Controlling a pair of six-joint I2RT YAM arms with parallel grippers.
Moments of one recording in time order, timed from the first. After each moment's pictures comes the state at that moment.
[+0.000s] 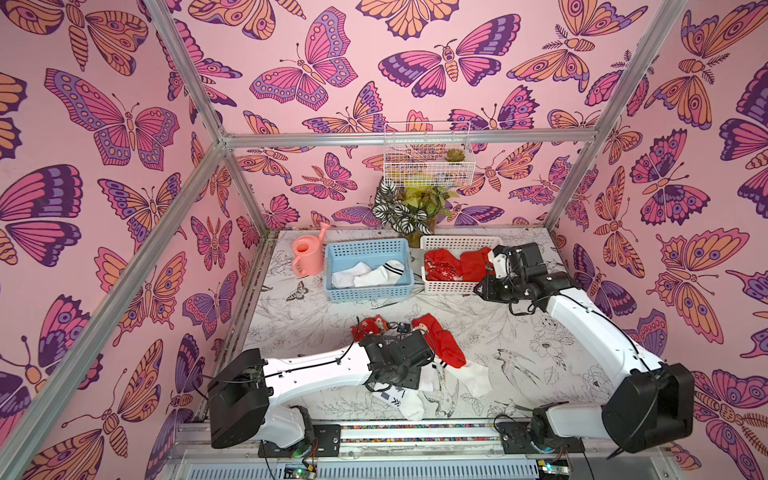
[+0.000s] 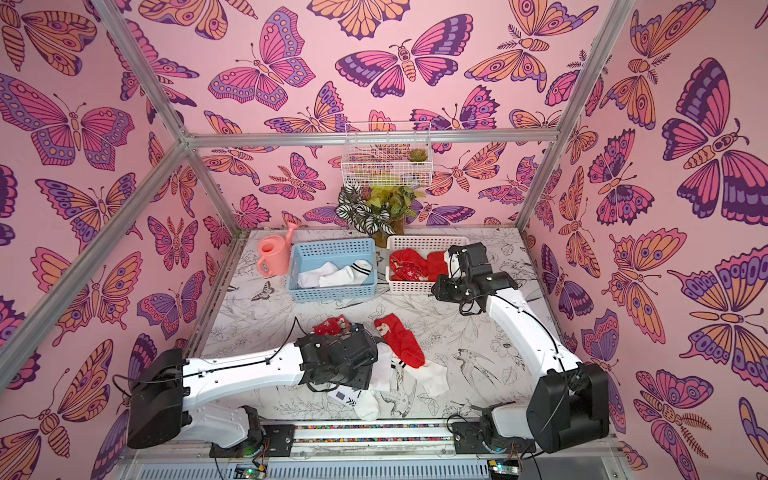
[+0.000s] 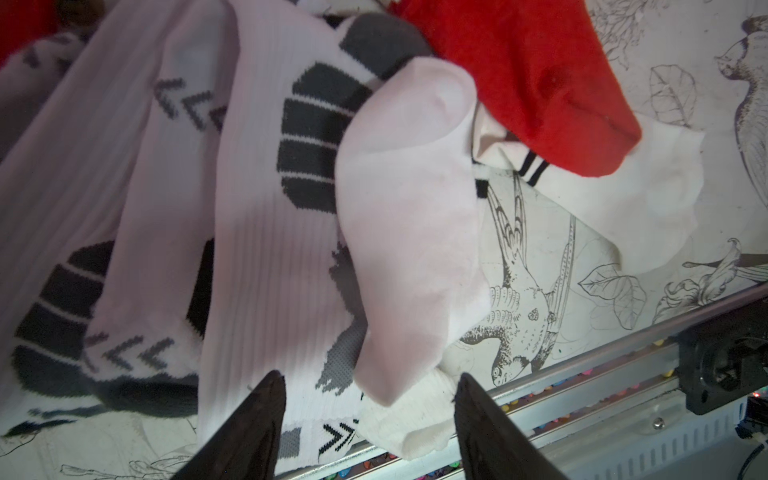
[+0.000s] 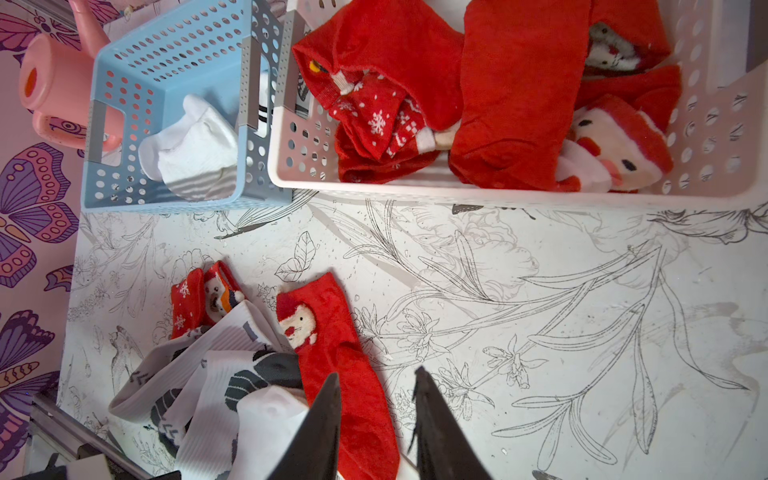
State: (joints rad) left arm -1.14 1.43 0.94 -0.75 -0.10 -0.91; right arm 0.23 1.35 1.11 -0.69 -0.27 0.34
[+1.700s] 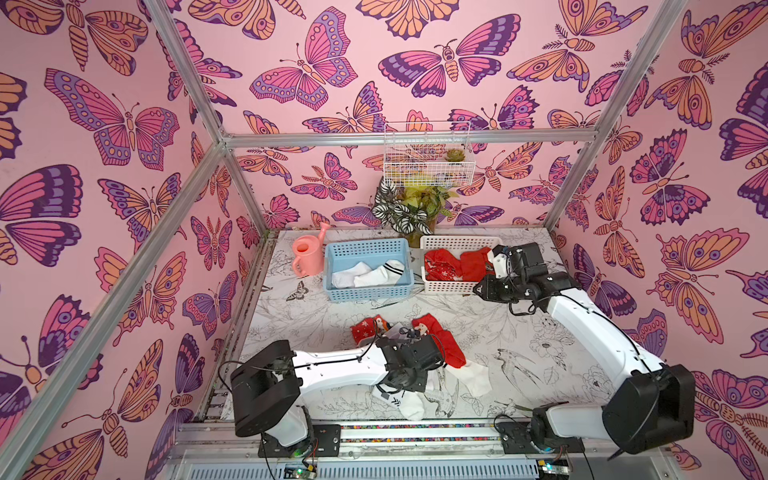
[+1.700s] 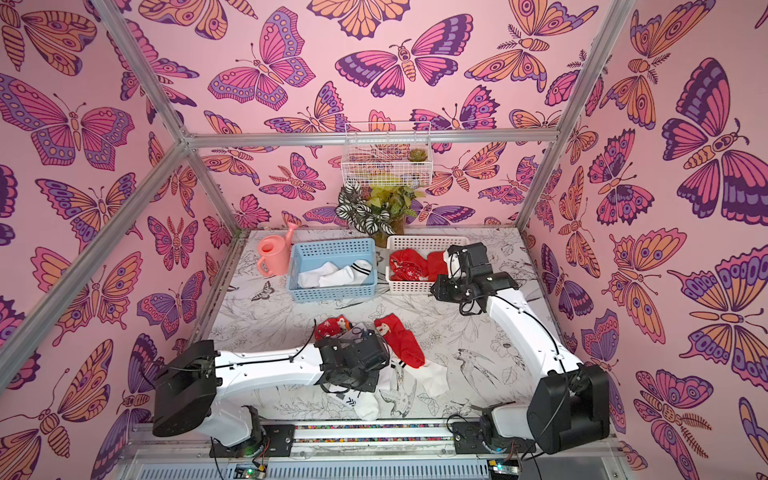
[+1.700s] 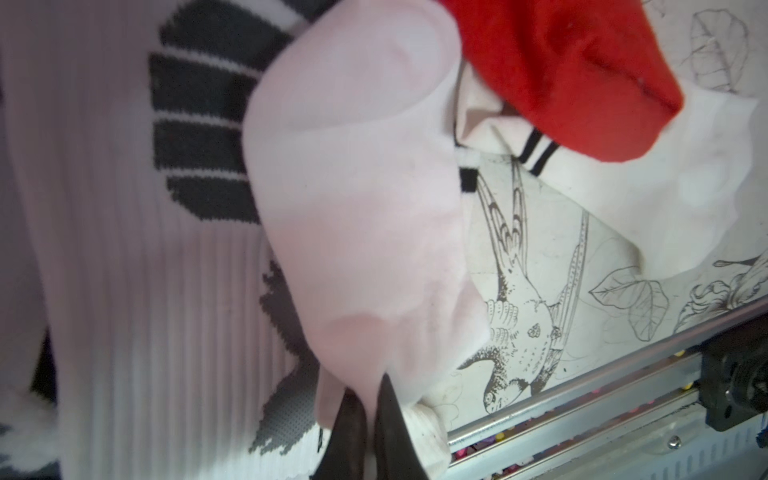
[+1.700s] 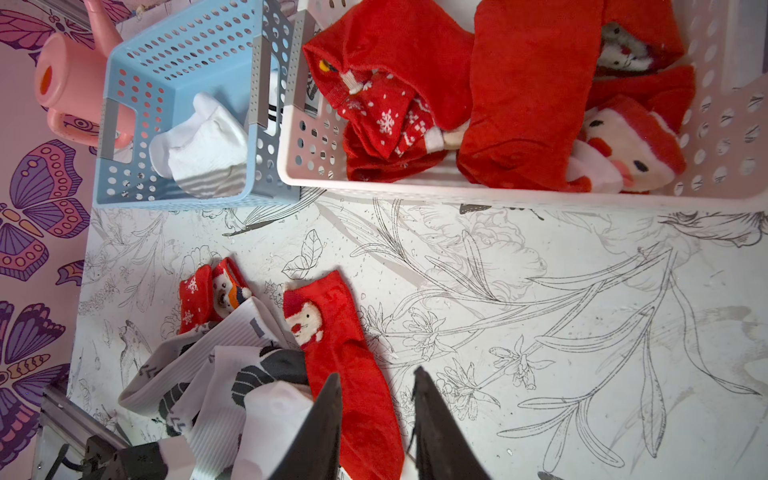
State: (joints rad) left arm -1.17 1.55 0.96 -0.66 -0.05 -0.91; right arm 0.23 1.35 1.11 -0.69 -0.29 0.34
